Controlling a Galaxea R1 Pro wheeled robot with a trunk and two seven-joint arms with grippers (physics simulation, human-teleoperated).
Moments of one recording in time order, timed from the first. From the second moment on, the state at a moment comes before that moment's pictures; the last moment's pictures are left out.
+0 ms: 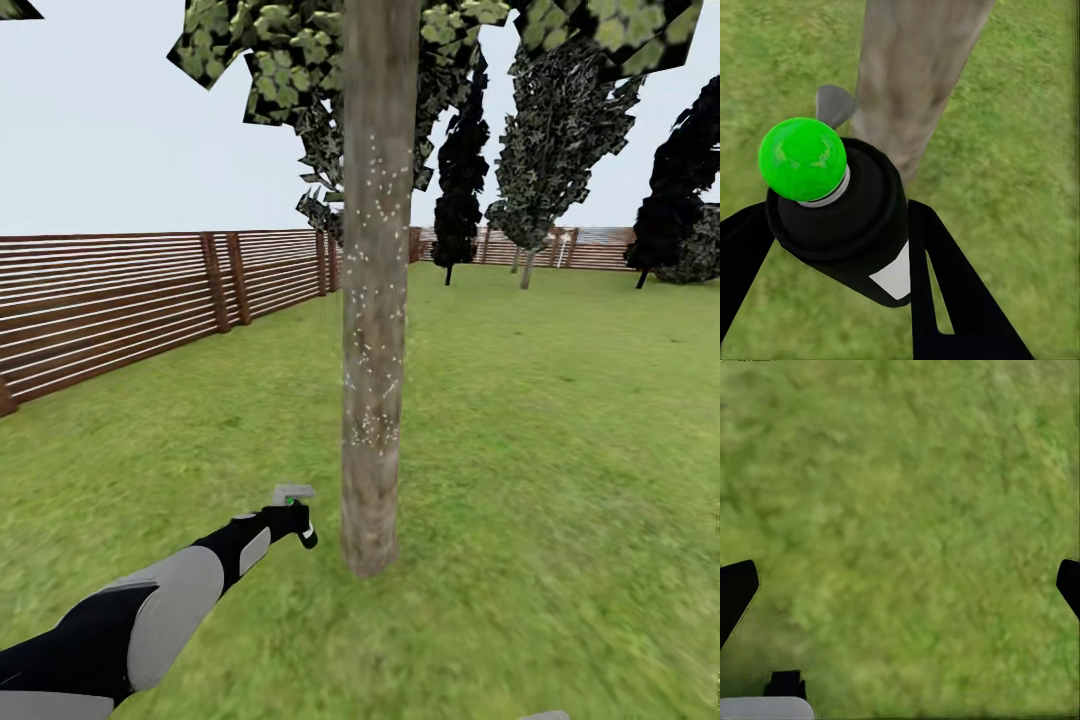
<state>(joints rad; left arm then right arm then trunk) -0.97 -0.09 0.15 -0.03 -0.09 0.03 -0.17 -0.42 -0.01 0.26 0.05 -0.05 -0.23 -0.30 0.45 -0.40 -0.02</state>
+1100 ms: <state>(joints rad) -0.97 -0.08 0.15 -0.03 -0.09 0.04 -0.17 -0.42 -0.01 0.26 0.05 -0.05 -0.22 -0.30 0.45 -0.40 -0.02</state>
